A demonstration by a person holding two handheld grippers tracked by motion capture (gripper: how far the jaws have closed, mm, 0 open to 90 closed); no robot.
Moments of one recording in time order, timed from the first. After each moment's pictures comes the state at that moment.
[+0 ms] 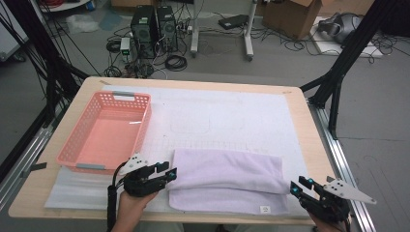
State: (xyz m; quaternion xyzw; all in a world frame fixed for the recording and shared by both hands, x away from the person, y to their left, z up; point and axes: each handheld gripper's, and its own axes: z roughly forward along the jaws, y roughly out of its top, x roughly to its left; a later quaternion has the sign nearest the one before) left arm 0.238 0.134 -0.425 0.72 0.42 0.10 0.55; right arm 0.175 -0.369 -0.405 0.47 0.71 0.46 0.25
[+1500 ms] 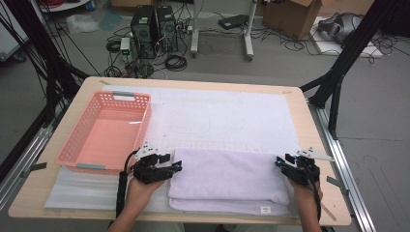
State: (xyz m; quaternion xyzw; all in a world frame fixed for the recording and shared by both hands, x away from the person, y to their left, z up) left arm 0.284 0.122 -0.442 0.74 0.45 0.10 0.50; right arm 0.275 -0.352 -0.438 0.54 0.70 0.40 0.24
